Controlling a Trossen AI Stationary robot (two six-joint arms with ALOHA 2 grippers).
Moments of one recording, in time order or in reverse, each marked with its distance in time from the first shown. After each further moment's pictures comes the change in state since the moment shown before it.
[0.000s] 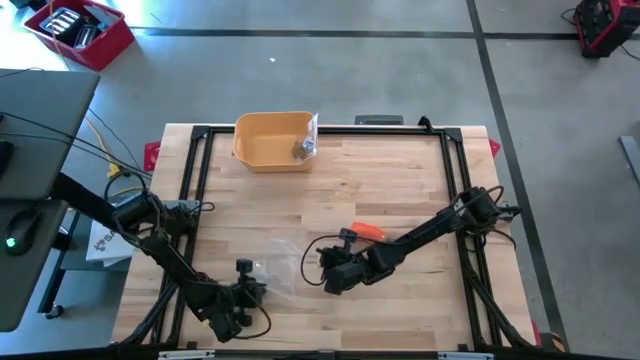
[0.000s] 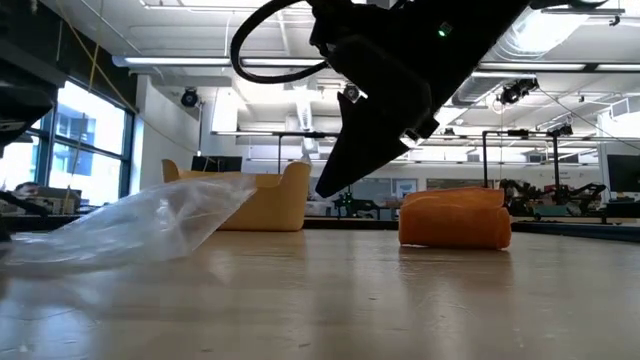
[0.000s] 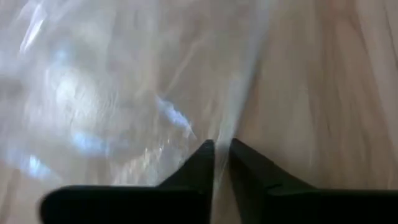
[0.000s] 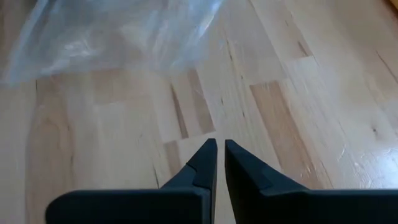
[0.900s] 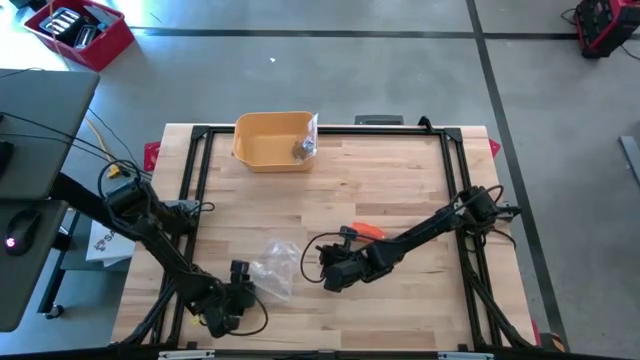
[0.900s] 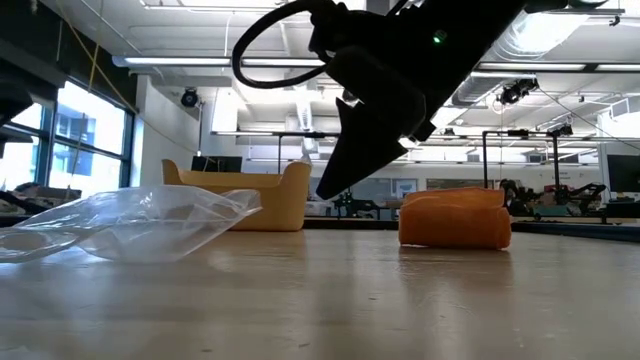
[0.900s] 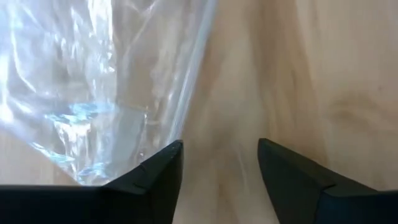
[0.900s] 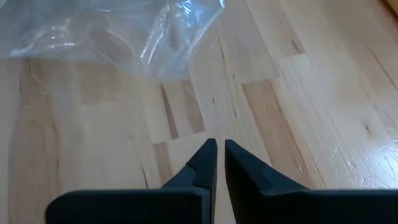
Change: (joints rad) left arm -0.015 -0.129 -0.019 -0.068 0.249 0.043; right arm -0.015 0.001 0.000 -0.011 0.000 -0.004
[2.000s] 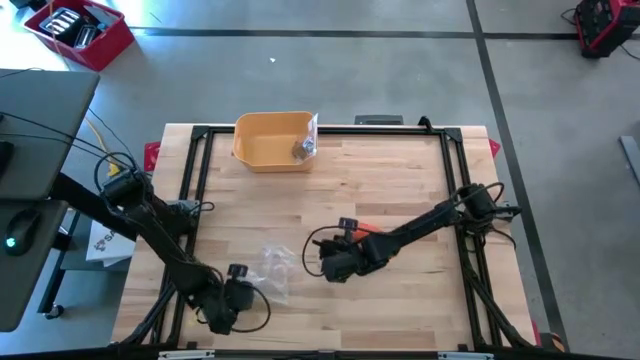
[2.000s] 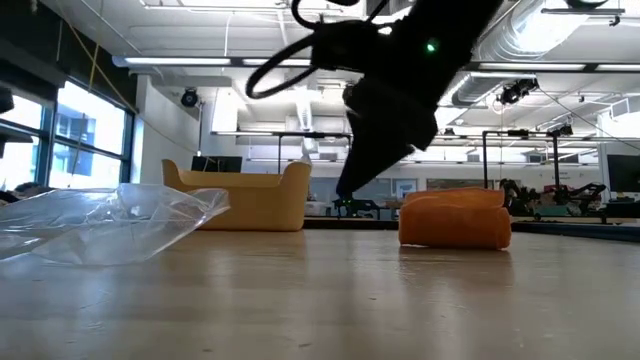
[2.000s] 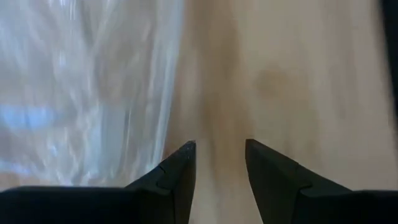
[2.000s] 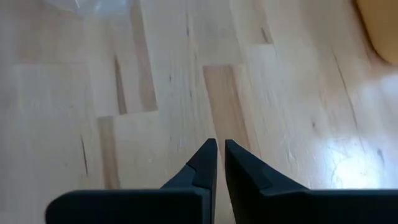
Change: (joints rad) left arm 0.052 -0.091 0.019 -0.024 0.263 0.014; right arm -0.042 -0.001 0.073 -0.218 0.006 -0.121
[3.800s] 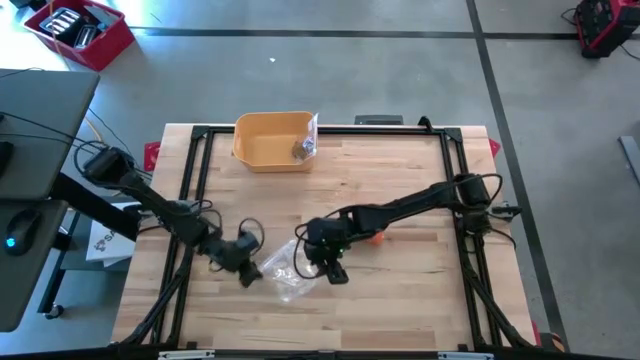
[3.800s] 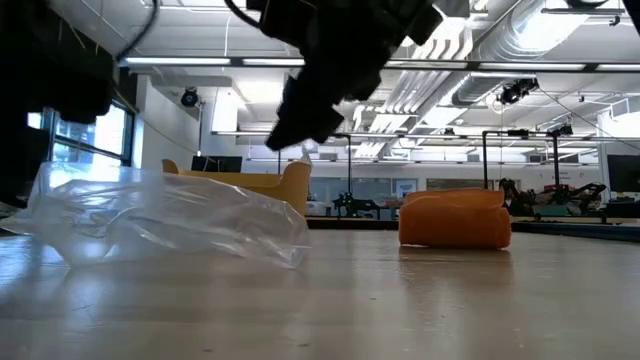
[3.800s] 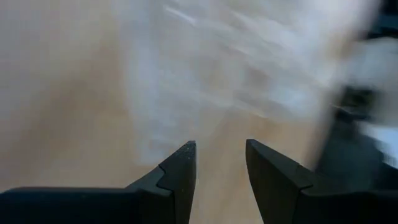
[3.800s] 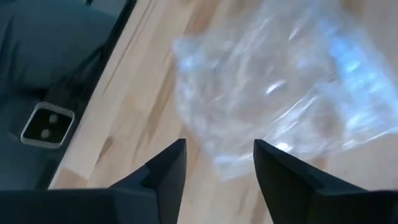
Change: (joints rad) left arm 0.315 -0.365 -0.422 0.445 0.112 -0.624; right arm -0.187 0.001 0.064 0.212 -0.924 -0.328
